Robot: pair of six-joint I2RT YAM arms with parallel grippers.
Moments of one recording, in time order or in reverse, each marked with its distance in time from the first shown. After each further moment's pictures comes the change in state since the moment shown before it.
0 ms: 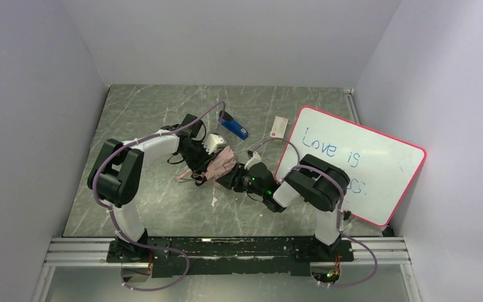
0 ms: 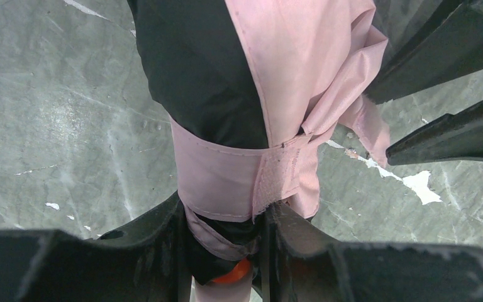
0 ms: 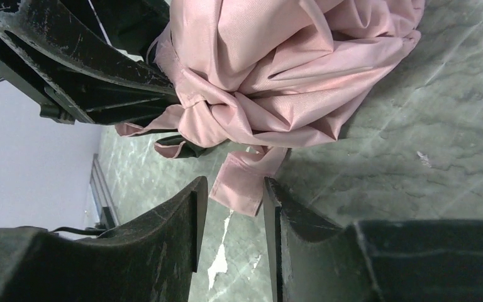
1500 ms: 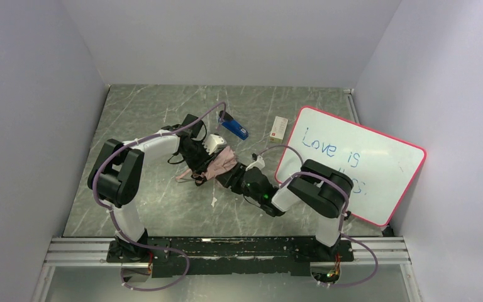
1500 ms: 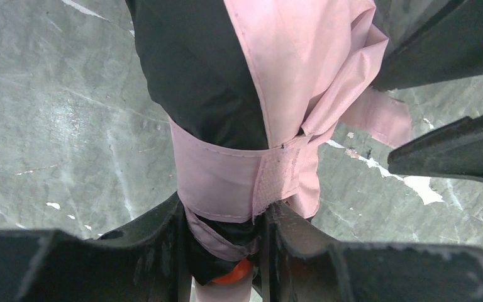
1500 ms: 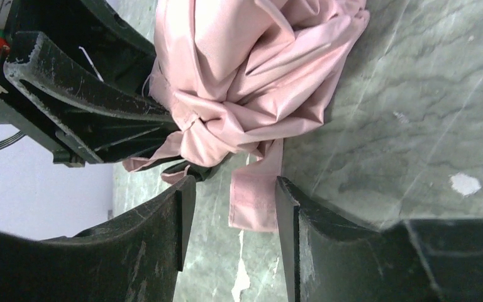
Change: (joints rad) left arm -0.006 0.000 0.000 -0.002 -0.010 0.002; right arm 0.091 -0.051 0.003 -0.089 0.271 0.185
